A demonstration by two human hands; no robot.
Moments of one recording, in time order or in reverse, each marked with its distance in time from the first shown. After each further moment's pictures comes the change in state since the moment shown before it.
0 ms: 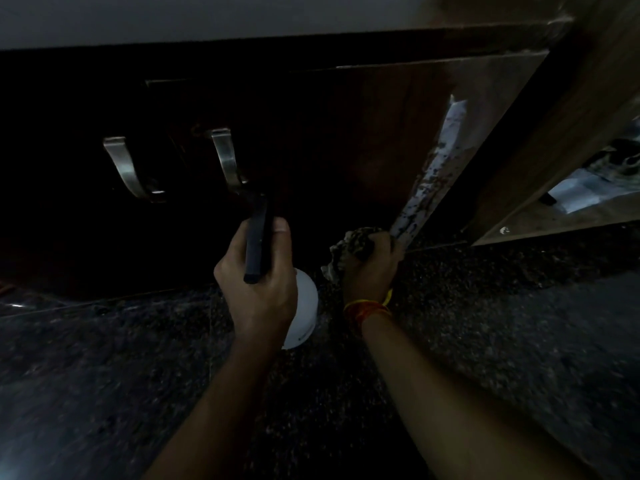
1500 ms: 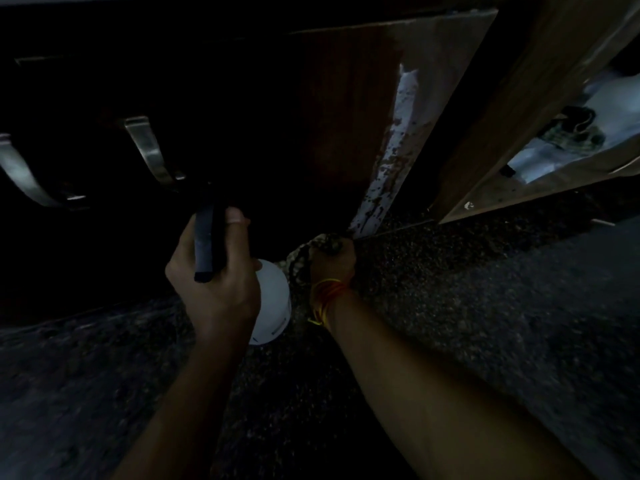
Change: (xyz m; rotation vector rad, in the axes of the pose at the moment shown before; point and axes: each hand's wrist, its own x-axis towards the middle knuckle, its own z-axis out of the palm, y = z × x) left_hand 0.005 -0.010 0.010 -0.069 -0.025 0.006; right_hand -0.004 0.045 0.051 0.280 -0.054 0.637
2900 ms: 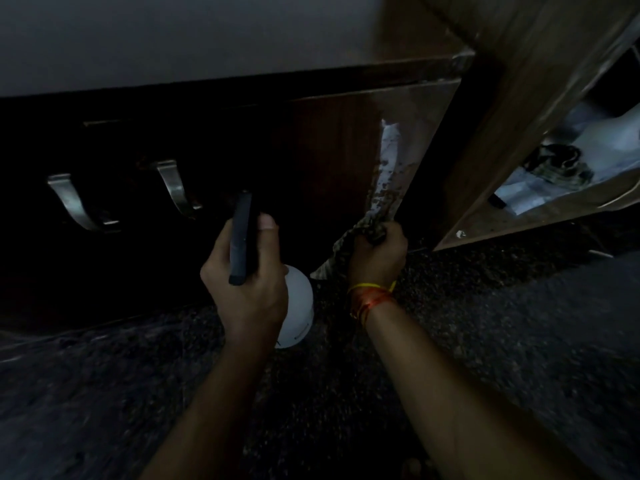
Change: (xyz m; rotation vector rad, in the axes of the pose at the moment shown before) left_hand -0.004 0.034 0.023 -0.044 0.000 0.045; right_hand 0.005 -0.095 -0.067 -0.097 0.162 -0.348
